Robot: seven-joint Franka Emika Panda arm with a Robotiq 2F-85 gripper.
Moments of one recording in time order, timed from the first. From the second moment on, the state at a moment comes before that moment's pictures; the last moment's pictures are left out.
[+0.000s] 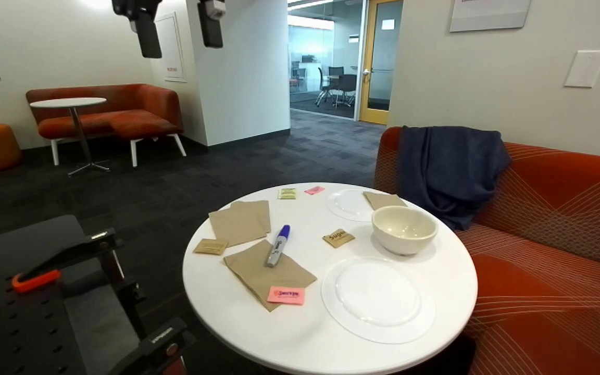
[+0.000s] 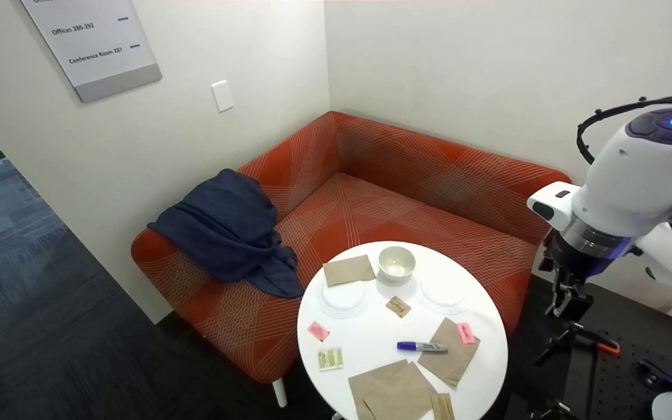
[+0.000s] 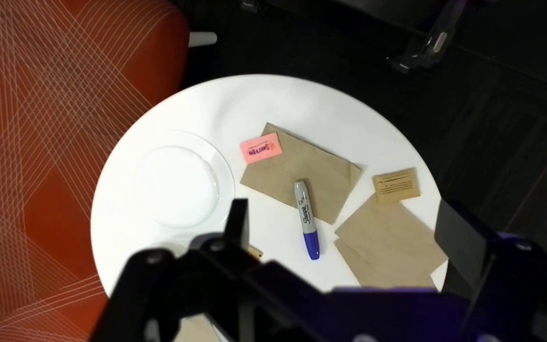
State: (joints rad) arm 0.11 -0.60 0.03 -2.79 -0.11 2.16 -0.15
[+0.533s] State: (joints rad) arm 0.09 -0.38 -0.02 -2.79 -0.15 2.38 -0.26
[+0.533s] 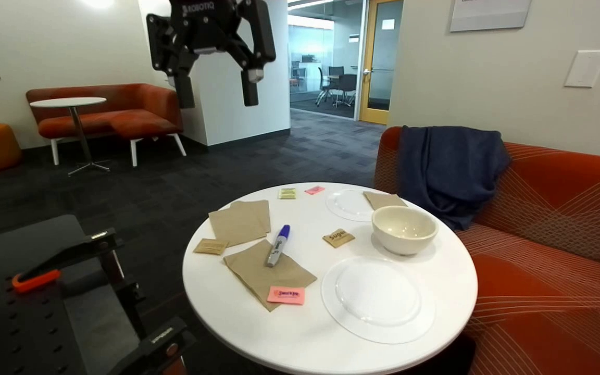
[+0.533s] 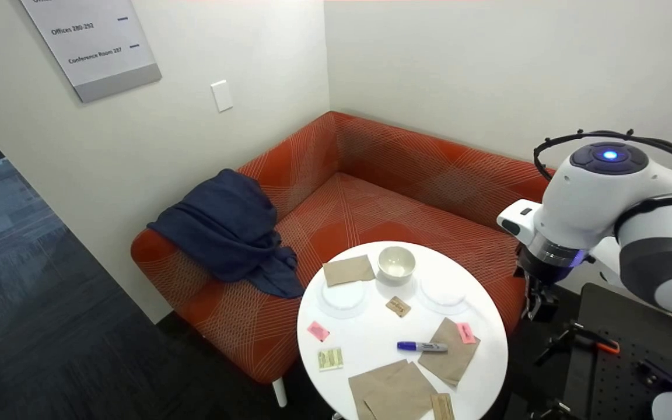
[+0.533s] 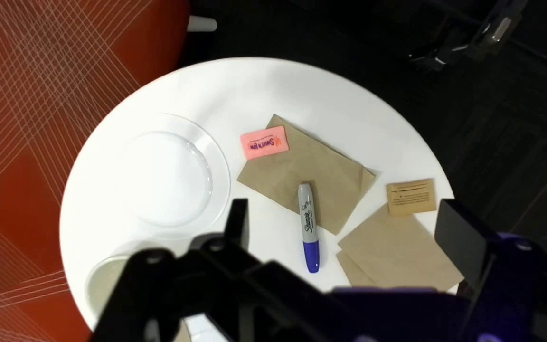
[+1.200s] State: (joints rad) arm 0.08 -0.05 -0.01 -2.74 -0.17 2.52 -0.27
